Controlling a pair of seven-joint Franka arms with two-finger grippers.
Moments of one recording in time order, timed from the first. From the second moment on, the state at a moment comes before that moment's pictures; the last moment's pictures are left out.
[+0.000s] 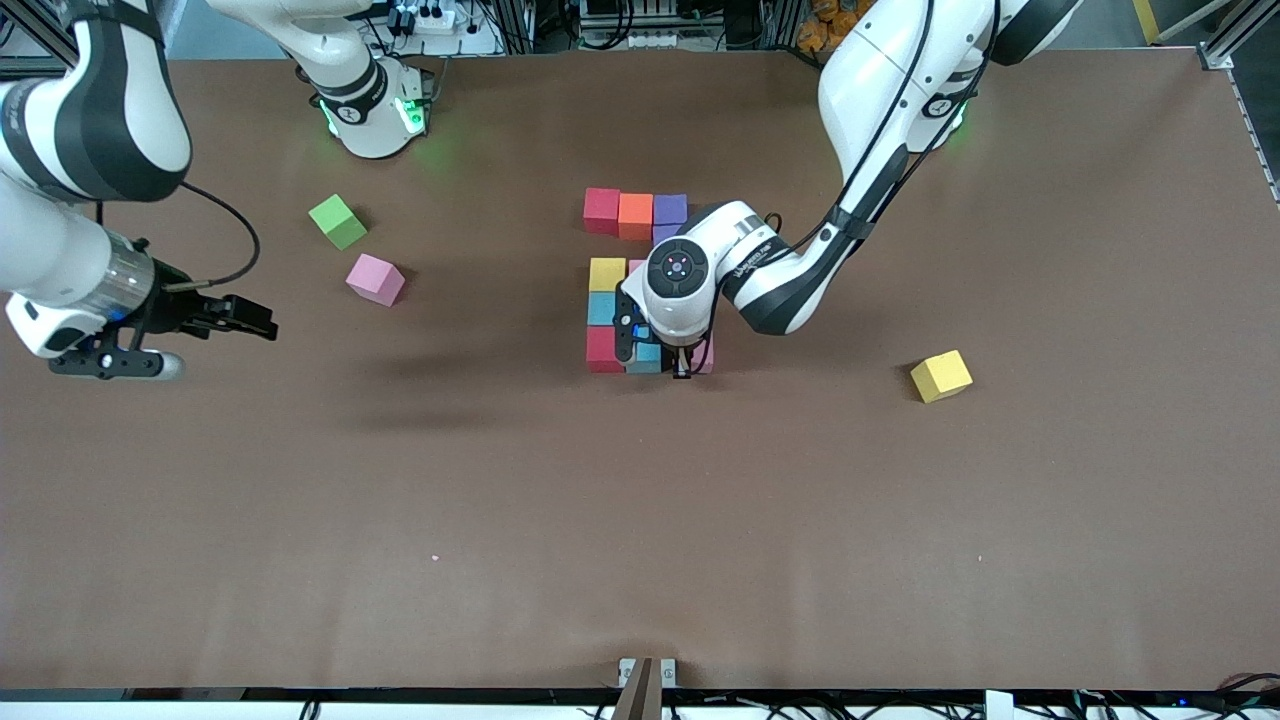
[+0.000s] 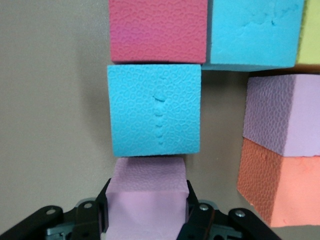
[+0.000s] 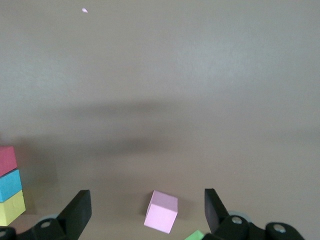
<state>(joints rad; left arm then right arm) -0.52 0.74 -0.31 -1.56 0.22 2.17 0.68 0.04 0.06 -0.04 -1.83 0.09 1.85 -0.01</state>
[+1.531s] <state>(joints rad) -0.58 0.74 -0.27 -1.49 0.22 2.06 0.67 0.05 0.00 -0.05 -1.53 0.03 1.51 -0.05</state>
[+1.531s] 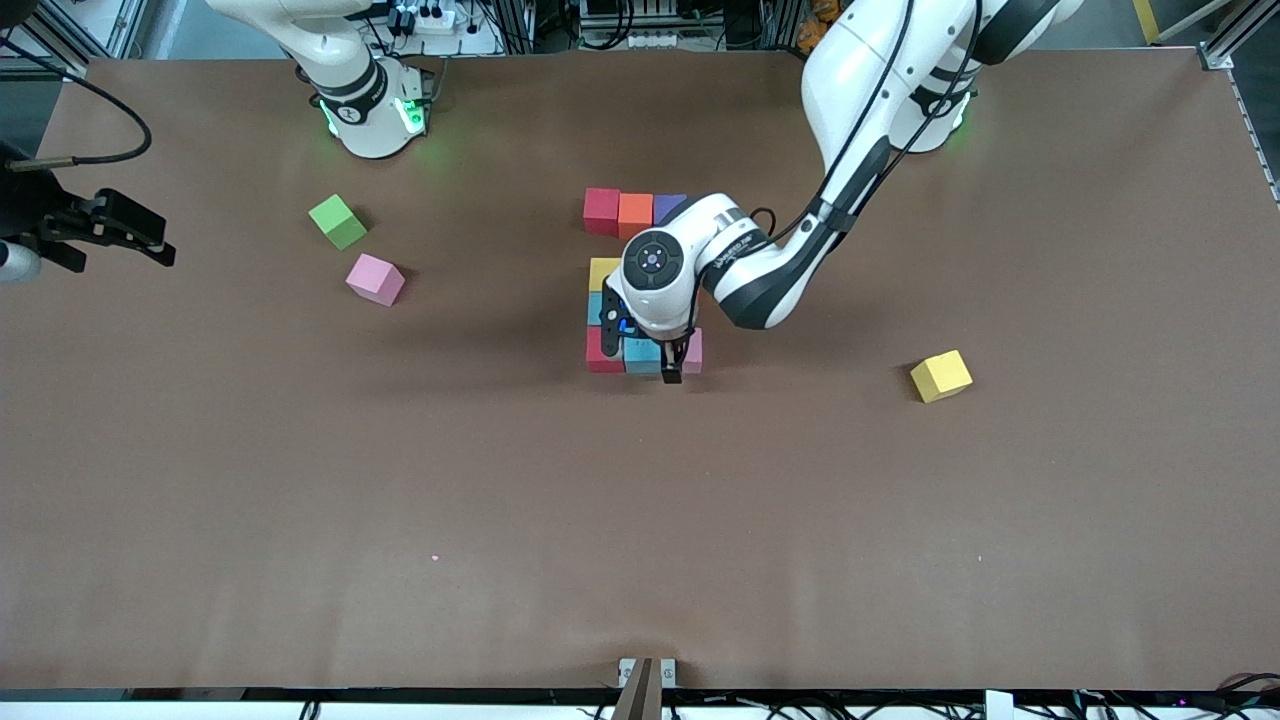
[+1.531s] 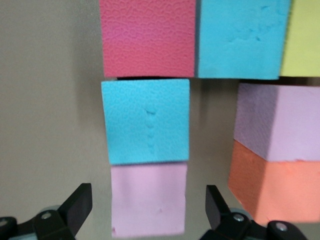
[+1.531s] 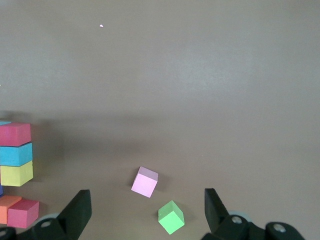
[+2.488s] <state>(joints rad) -0.28 0.41 -0.25 -1.47 0.17 1.86 0.66 0.05 0.00 -0.06 -1.54 0.02 1.51 -0.05</state>
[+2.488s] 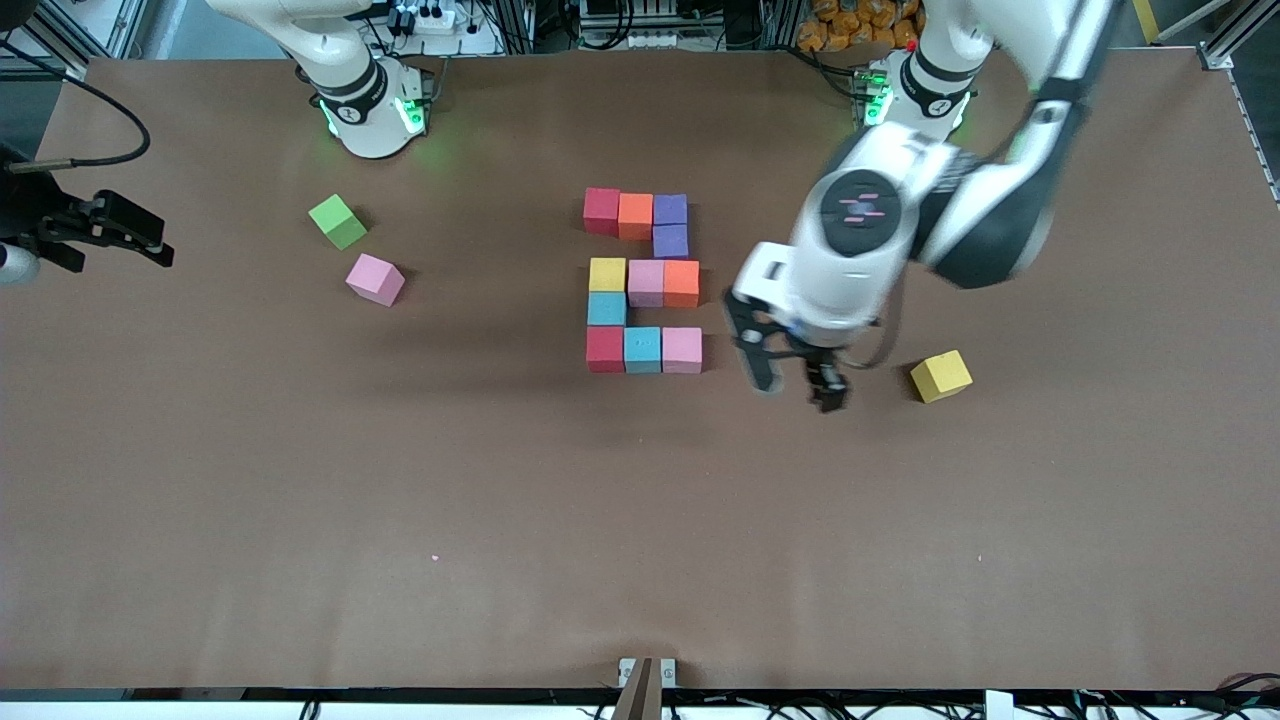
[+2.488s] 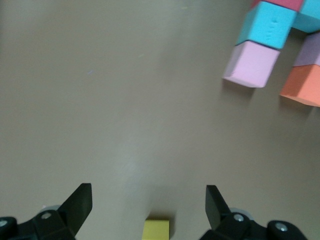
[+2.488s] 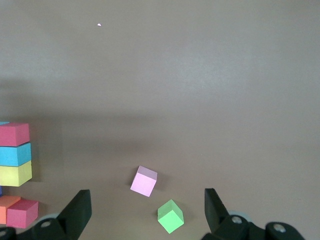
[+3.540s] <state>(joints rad) -0.03 0.22 -0.25 -1.36 0.15 1.57 -0.17 0.05 0.00 -0.06 -1.54 0.02 1.51 -0.05</state>
